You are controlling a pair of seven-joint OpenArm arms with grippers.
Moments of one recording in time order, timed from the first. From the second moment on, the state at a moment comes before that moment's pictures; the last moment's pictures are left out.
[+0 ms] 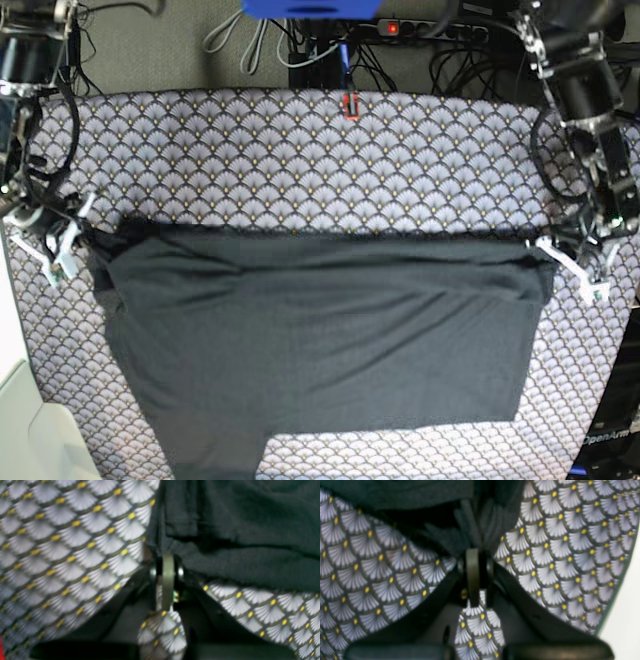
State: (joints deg) left arm -10.0 -19.0 -22.8 75.6 -12.6 -16.7 54.8; right arm -0.5 26.8 17.9 84.8 14.8 39.9 -48.1
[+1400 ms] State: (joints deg) left arm 13.6 -18.1 -22.6 108.9 -13.8 -16.9 69.6; right arm -26.5 27.8 39.7 107.7 16.1 40.4 -47.7
